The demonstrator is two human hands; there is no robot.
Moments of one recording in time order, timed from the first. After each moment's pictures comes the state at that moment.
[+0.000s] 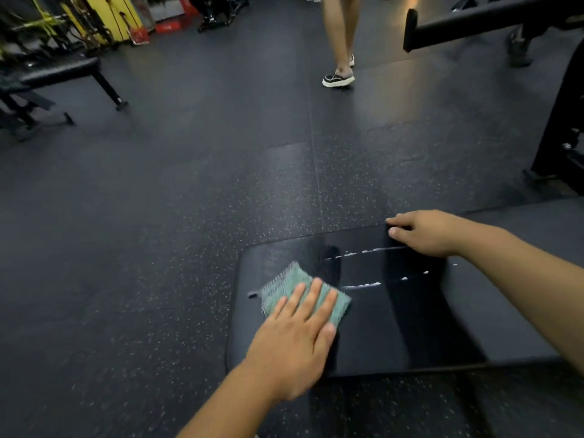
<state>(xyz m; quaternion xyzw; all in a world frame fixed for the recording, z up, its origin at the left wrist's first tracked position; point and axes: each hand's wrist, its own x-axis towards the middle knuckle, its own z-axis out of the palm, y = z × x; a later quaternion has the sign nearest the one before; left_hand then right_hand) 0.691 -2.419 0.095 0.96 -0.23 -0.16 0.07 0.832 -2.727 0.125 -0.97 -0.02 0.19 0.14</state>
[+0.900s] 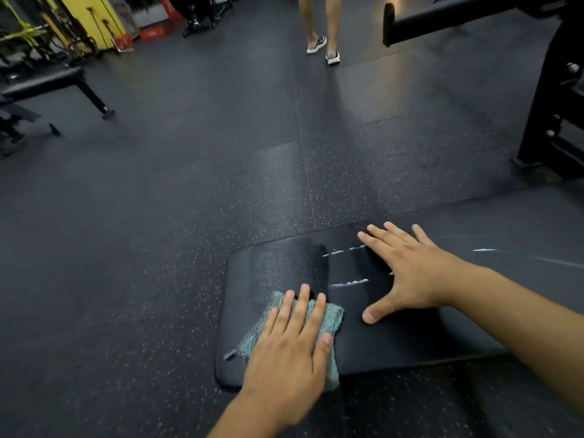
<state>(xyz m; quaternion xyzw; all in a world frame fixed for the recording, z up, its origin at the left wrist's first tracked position) 0.668 -2.434 0.088 0.97 -0.18 -0.11 0.08 0.760 -2.701 0.113 -0.97 -0.14 0.18 0.09</state>
